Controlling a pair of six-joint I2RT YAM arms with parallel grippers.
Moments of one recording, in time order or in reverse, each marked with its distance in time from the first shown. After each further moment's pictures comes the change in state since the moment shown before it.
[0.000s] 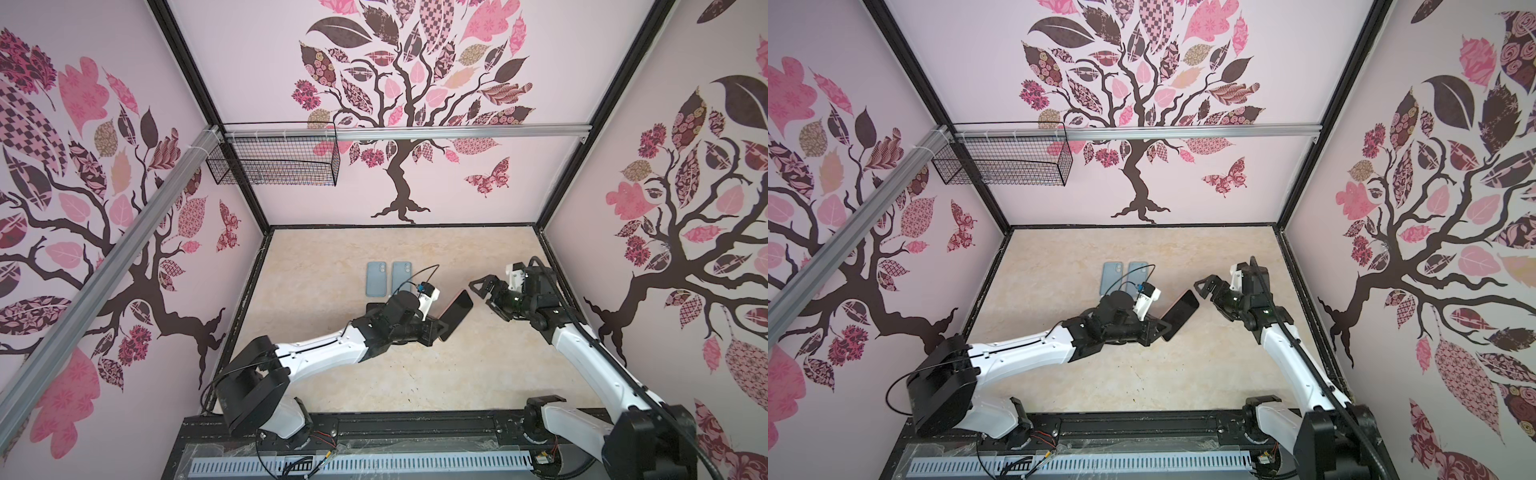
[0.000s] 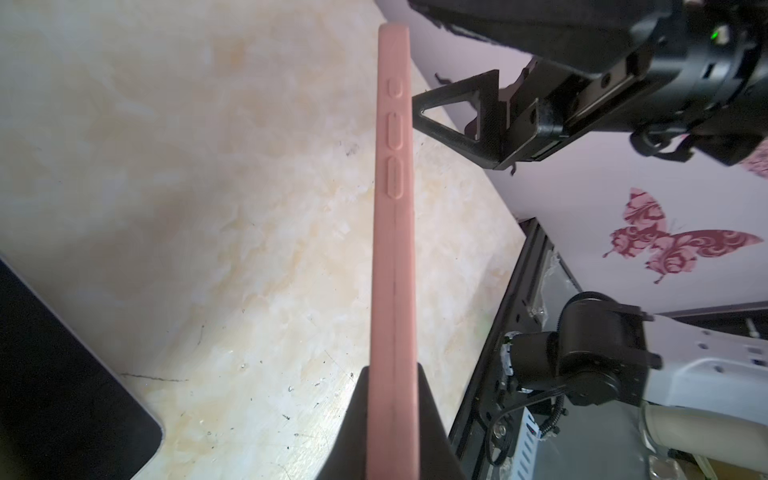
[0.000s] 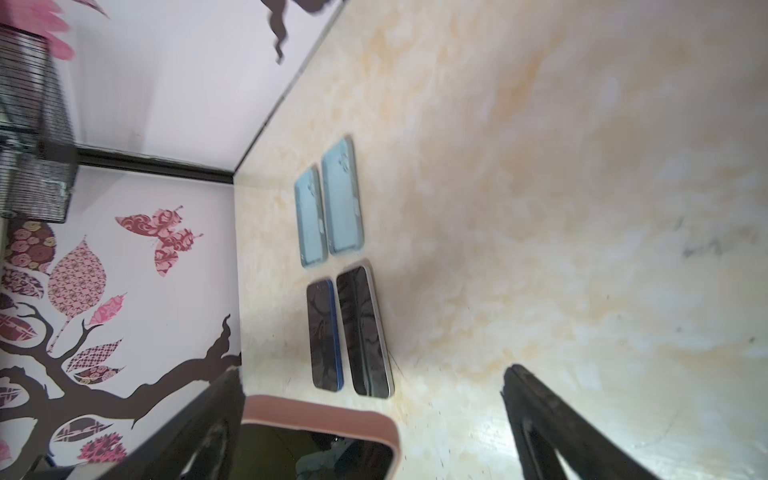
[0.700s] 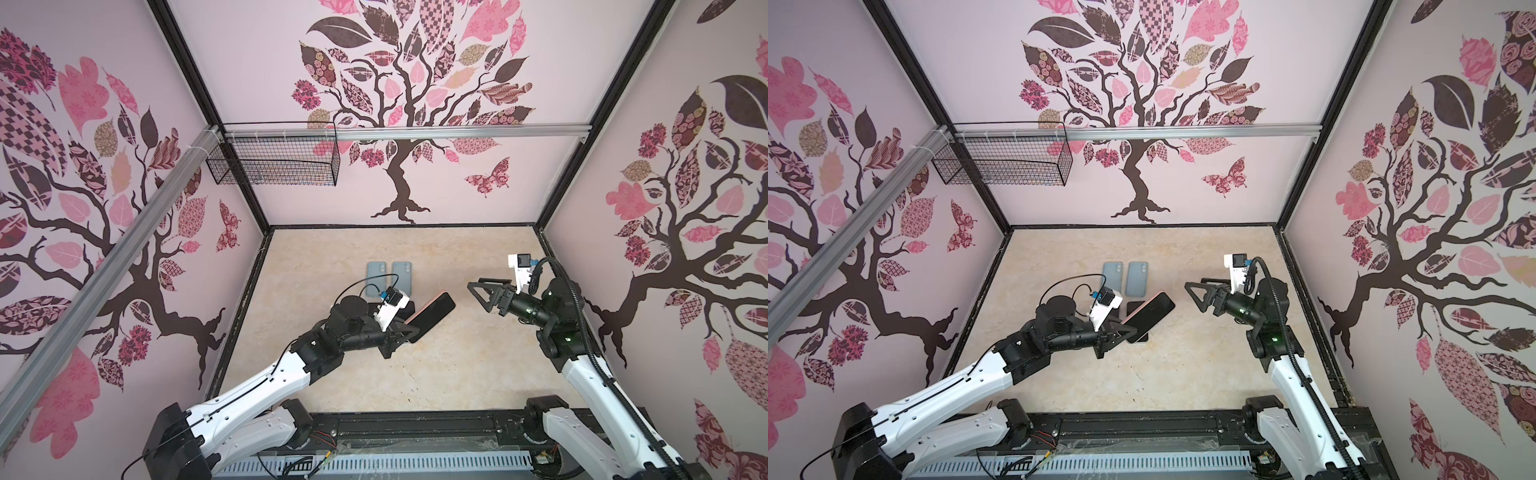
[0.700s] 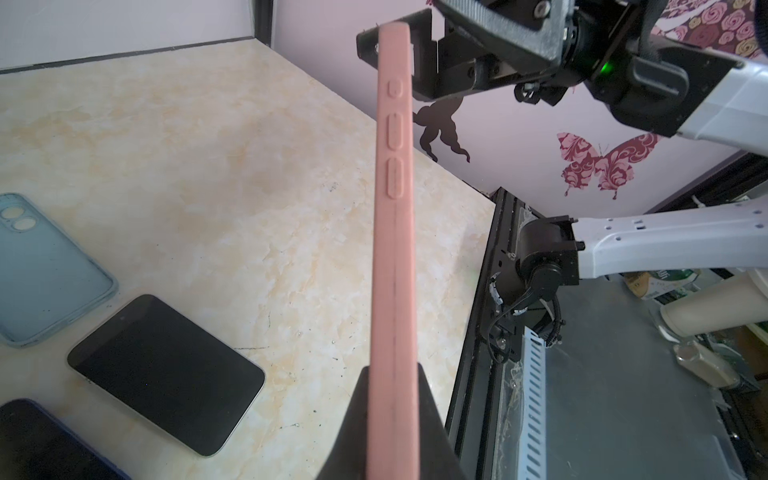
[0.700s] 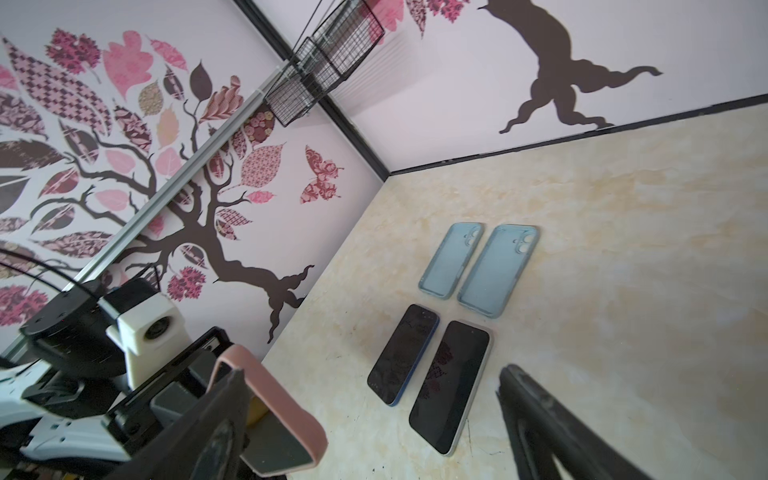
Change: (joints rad) left arm 0.086 -0.443 -0.169 -0.178 0.129 0.340; right arm 0.029 -0.205 -0.141 0.428 -0.380 -0.176
